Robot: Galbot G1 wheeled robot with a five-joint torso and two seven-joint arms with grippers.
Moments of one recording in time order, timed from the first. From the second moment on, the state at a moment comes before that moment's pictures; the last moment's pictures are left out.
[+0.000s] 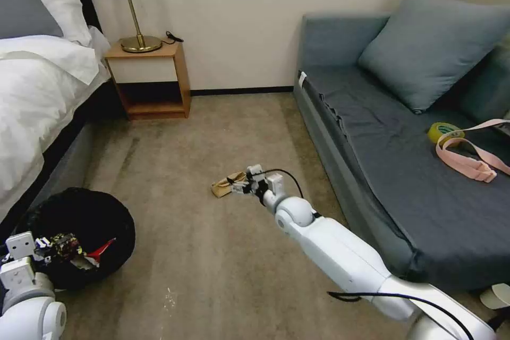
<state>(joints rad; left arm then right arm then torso) 1.52 -1.30 -0.99 -1.92 -0.24 0.28 -0.31 -0.56 1.27 -0.33 1.21 0.69 -0.16 0.05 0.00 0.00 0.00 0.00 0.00</state>
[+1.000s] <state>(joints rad) 1.54 -1.30 -1.00 -1.94 -0.23 0.27 -0.31 -0.57 1.29 -0.36 1.09 0.60 -0.24 0.06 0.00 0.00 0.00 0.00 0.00</state>
